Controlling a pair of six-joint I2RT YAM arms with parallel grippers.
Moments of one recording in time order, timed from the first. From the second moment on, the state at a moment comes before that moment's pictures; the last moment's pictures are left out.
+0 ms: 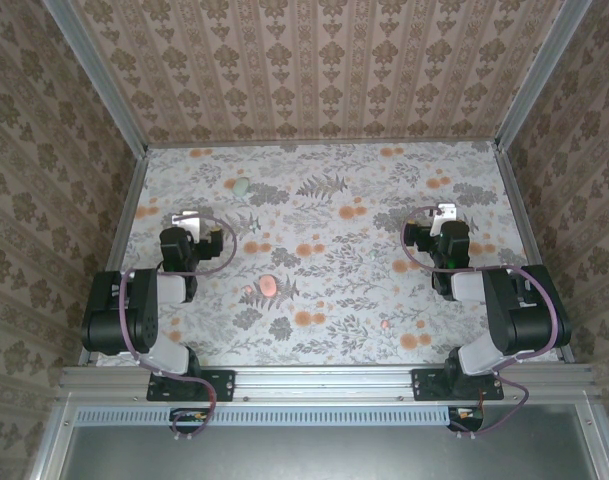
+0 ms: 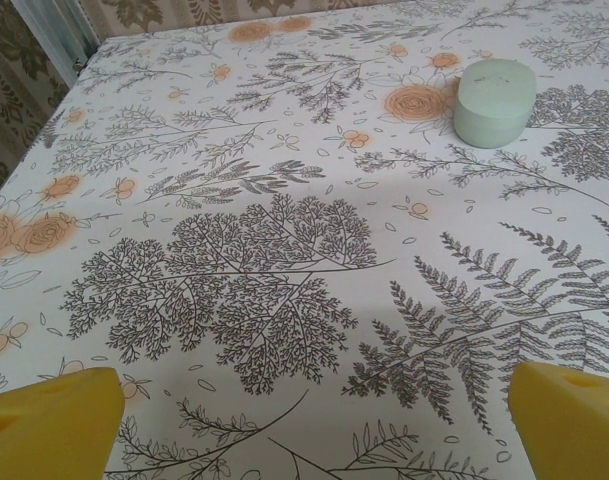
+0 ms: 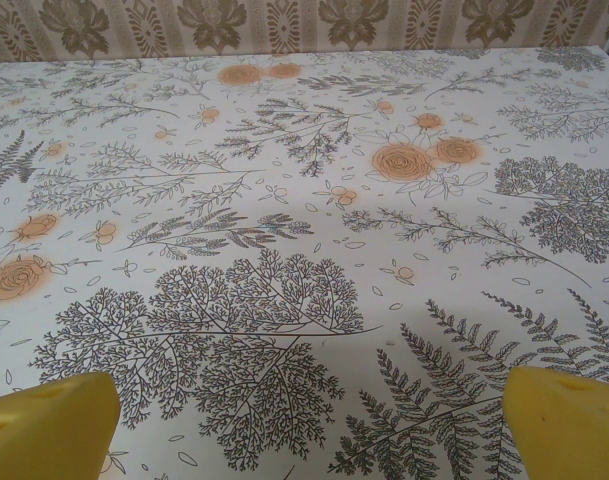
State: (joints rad) left arm -0.02 1.52 0.39 0.72 -0.01 0.10; right arm 0.02 1.53 0.40 0.75 0.07 0.03
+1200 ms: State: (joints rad) left arm 0.07 0.99 0.72 -0.85 0.11 -0.37; right arm 0.95 1.60 1.11 -0.47 0.22 0.52
